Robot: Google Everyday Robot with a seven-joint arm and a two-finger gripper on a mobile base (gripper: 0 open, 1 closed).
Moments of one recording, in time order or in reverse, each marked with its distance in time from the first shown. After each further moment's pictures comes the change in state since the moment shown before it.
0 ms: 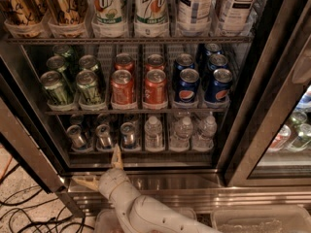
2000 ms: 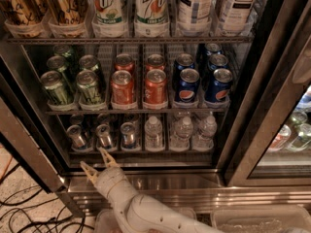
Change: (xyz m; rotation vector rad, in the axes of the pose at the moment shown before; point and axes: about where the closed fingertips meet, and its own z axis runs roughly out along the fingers) arm -0.004 0.003 0.006 -0.001 -0.006 0.001
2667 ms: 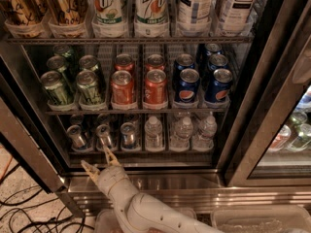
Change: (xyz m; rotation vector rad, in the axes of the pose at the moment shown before) arm 0.001 -0.008 0.002 0.027 0.010 0.024
